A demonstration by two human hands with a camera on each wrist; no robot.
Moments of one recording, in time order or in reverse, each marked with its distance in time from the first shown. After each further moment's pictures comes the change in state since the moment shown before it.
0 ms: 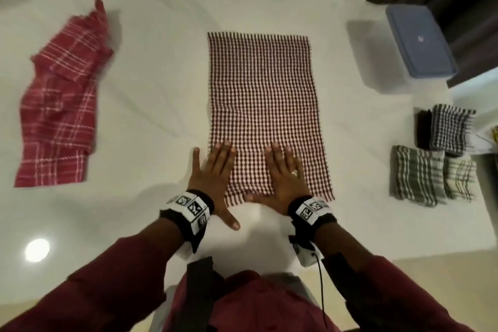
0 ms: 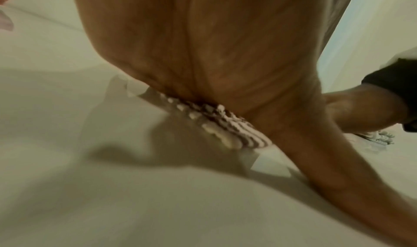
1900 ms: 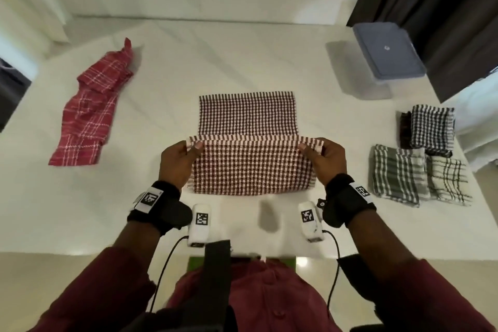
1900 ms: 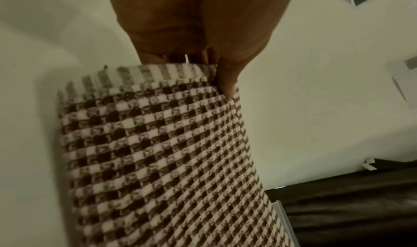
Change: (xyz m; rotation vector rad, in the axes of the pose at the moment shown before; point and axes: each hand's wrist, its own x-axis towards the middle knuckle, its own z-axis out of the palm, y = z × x) left_hand -0.047 0.048 -0.030 -1.299 0.890 -0.310; right_hand -0.058 0.118 -0.067 1.195 0.624 0.034
